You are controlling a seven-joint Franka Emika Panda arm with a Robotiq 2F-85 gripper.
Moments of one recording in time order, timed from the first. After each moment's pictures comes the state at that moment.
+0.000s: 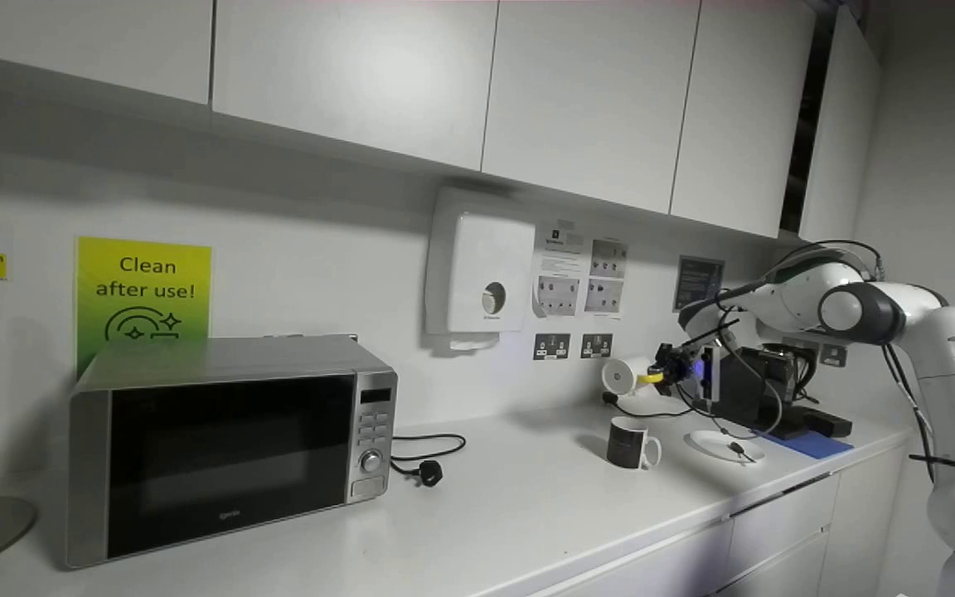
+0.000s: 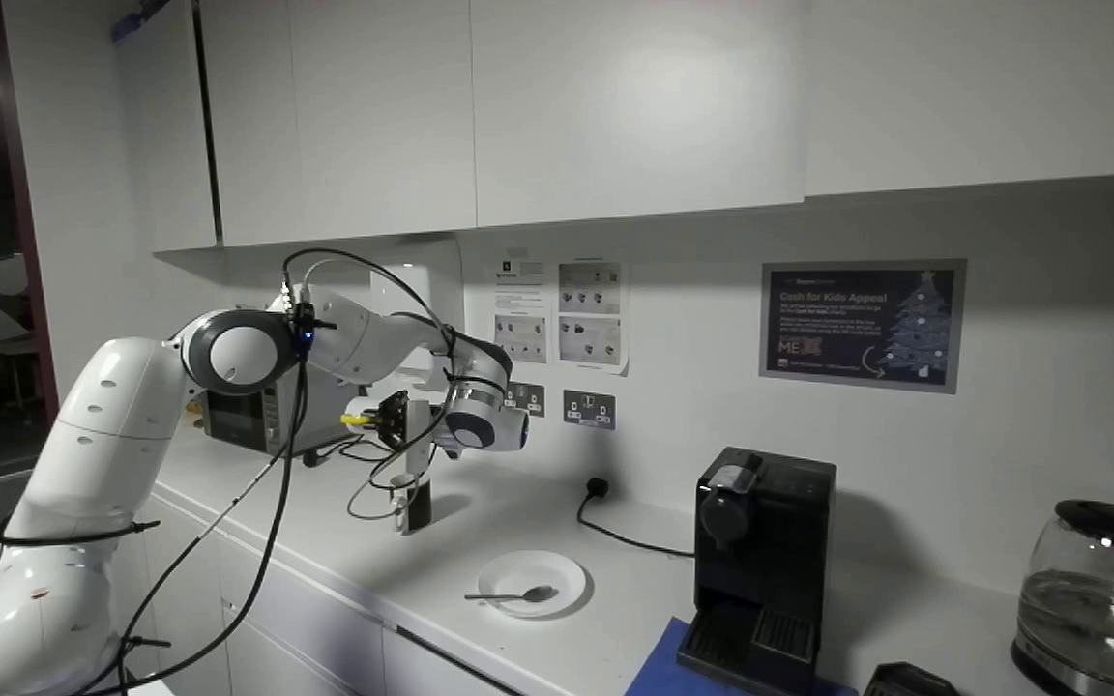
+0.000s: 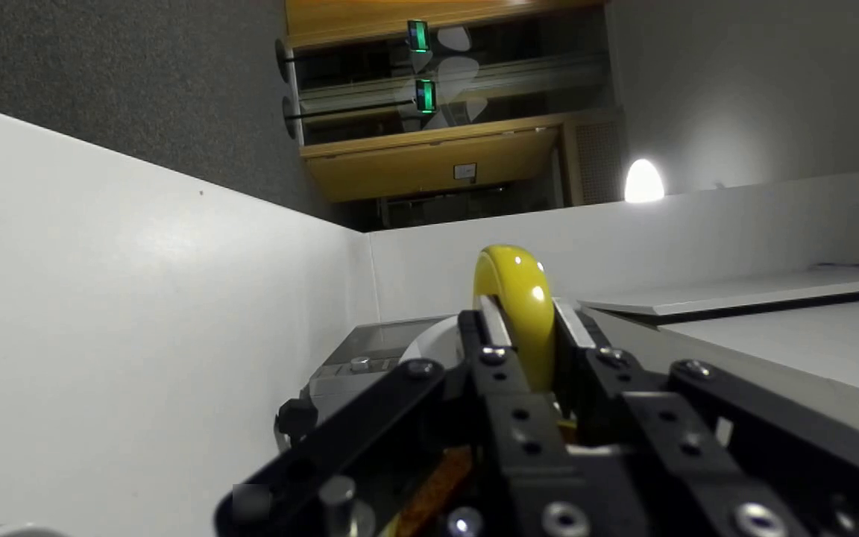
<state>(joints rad) -0.19 0.41 -0.08 -1.75 1.21 1.05 -0.58</state>
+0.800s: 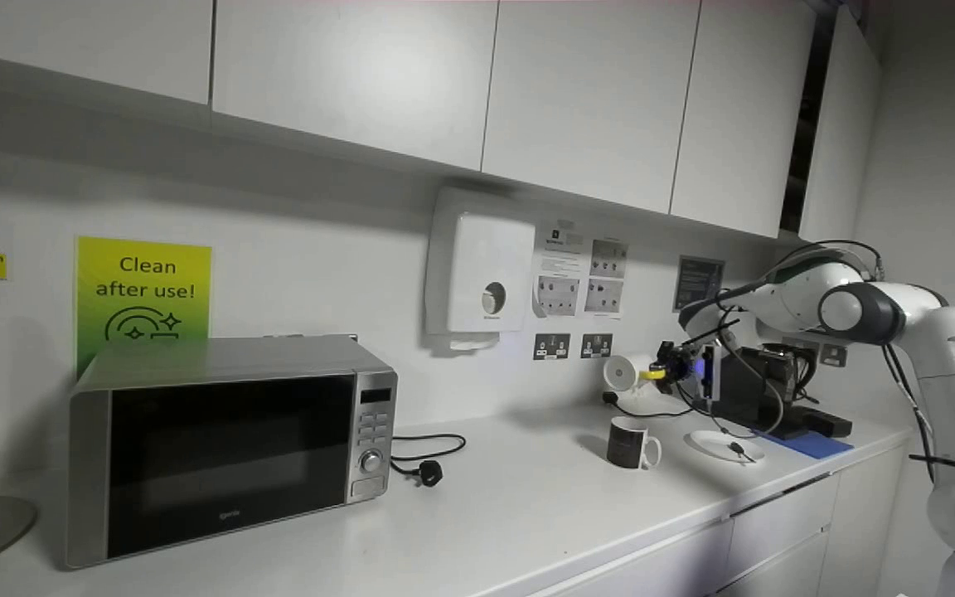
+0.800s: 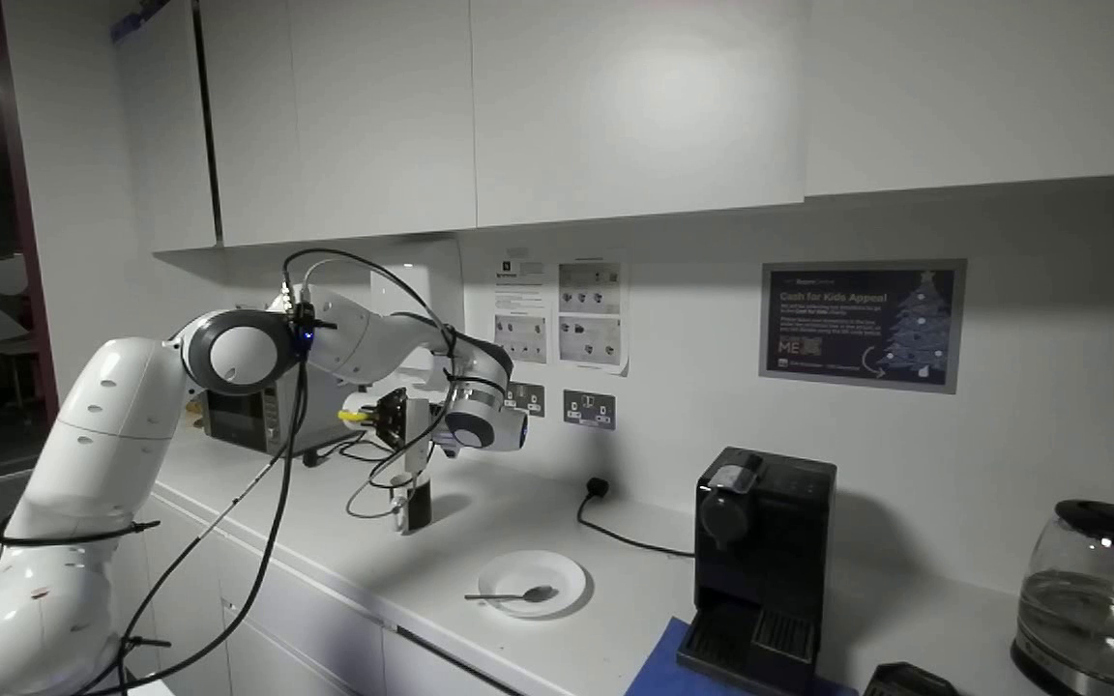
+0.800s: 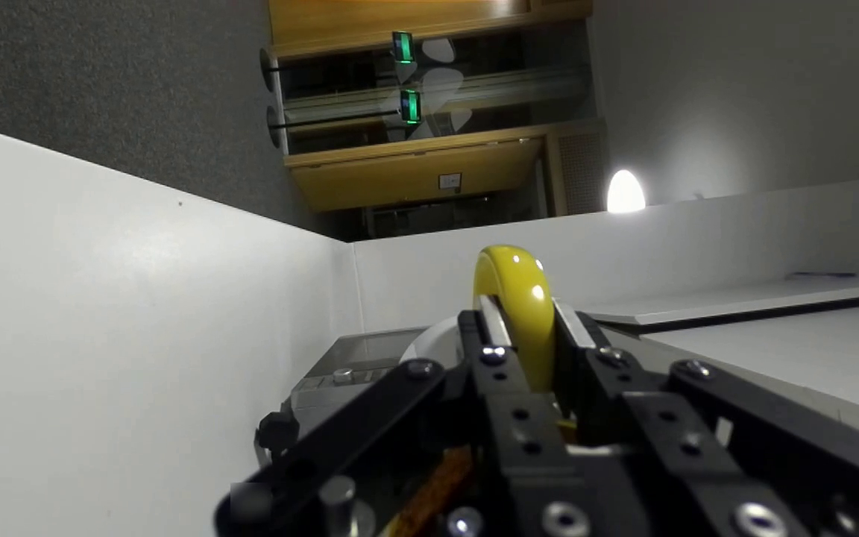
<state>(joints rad) -0.19 0.41 -0.08 -1.75 1.23 1.02 -0.58</state>
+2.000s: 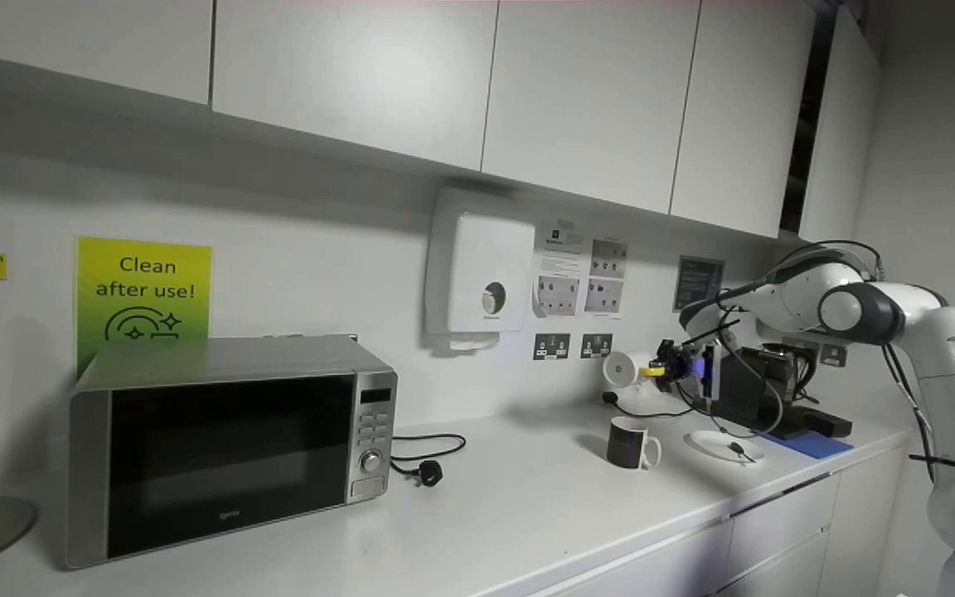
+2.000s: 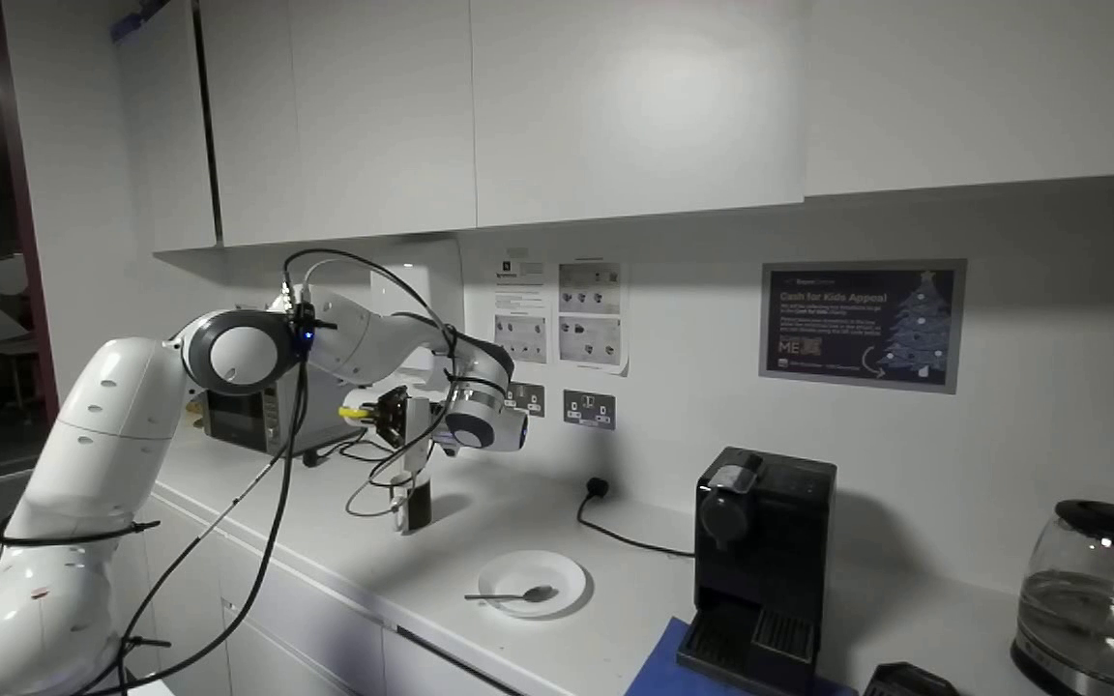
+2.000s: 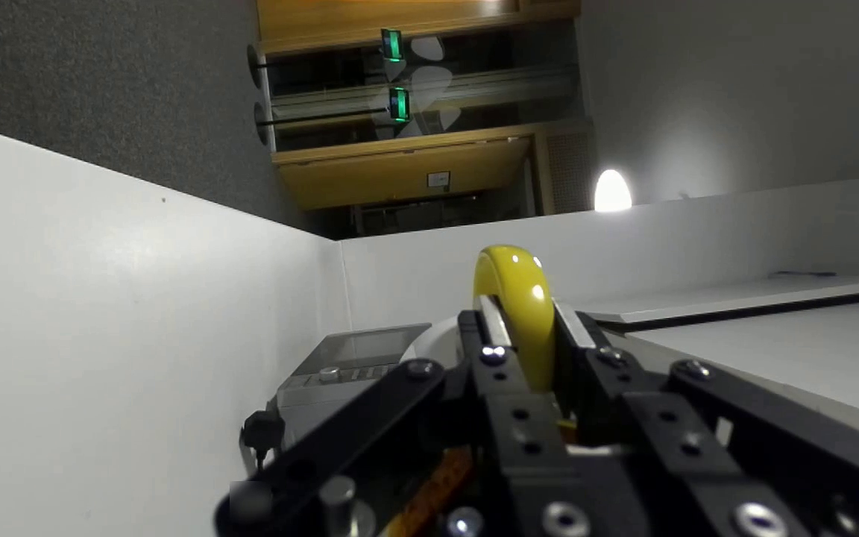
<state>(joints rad) -0.19 0.41 -0.08 -1.75 1.25 1.01 -0.58</state>
